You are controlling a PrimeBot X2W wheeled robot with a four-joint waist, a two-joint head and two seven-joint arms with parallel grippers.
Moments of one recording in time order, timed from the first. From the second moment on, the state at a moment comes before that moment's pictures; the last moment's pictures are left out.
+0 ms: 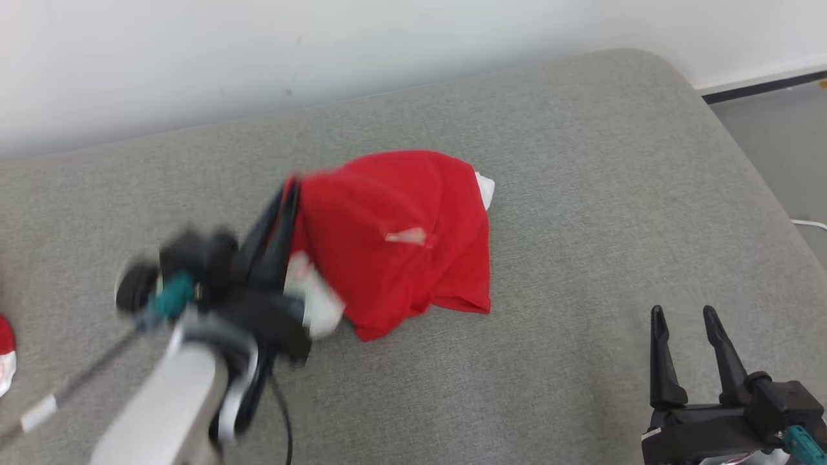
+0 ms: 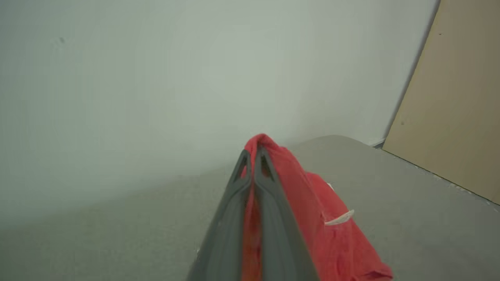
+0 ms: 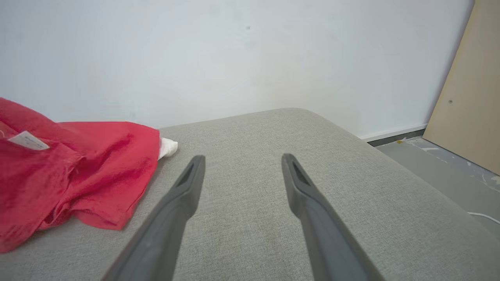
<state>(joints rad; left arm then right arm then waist) -0.59 0.36 -0.56 0.21 -0.58 0.07 -0.11 -0.06 -0.05 -0.07 0.17 0.15 0.13 -0.26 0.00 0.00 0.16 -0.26</state>
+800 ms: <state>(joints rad) -0.28 0.34 -0.38 0.04 -0.55 0.10 -0.26 -0.03 -0.05 -0.10 0.18 0.11 0.13 -0.26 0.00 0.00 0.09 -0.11</state>
